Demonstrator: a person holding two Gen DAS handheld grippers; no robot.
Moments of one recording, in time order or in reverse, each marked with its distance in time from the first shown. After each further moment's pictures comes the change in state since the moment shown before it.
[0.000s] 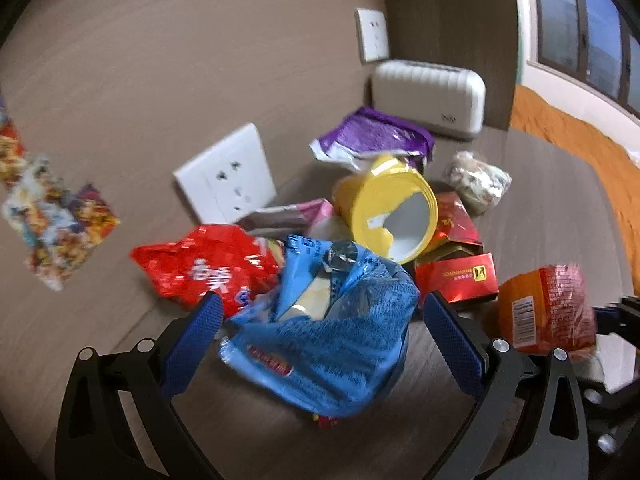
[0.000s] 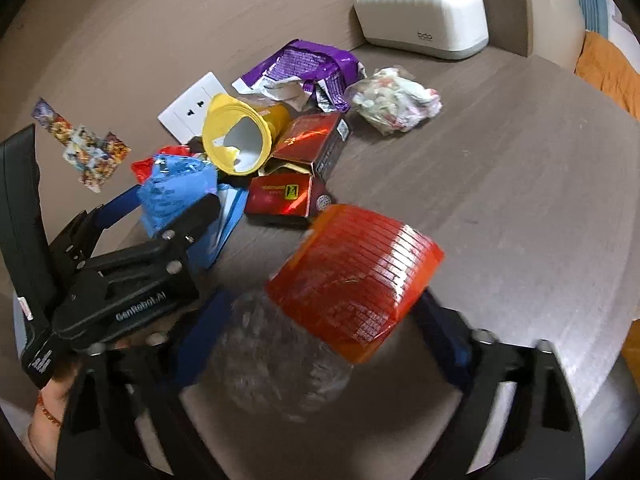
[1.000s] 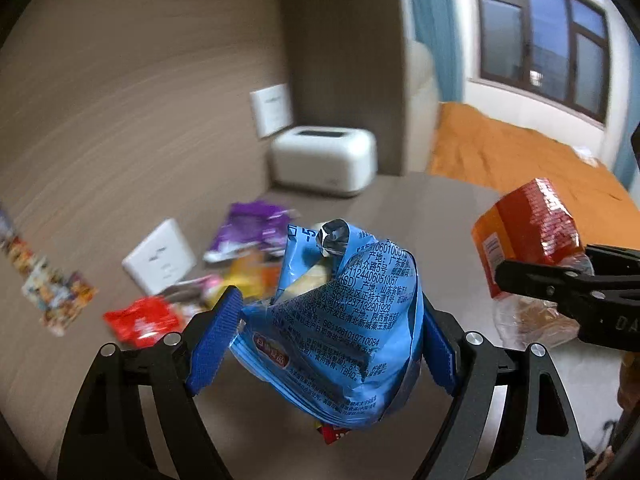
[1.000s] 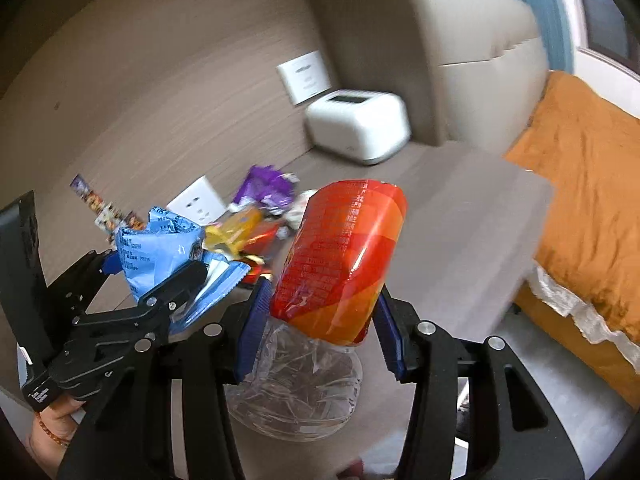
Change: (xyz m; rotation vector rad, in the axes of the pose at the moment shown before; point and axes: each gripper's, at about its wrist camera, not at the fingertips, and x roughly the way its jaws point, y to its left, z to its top) left arm -0.097 -0.100 0.031 0.084 -0.118 -0.160; right arm -0.155 -0.070 -0.001 0.027 -0.257 -0.081
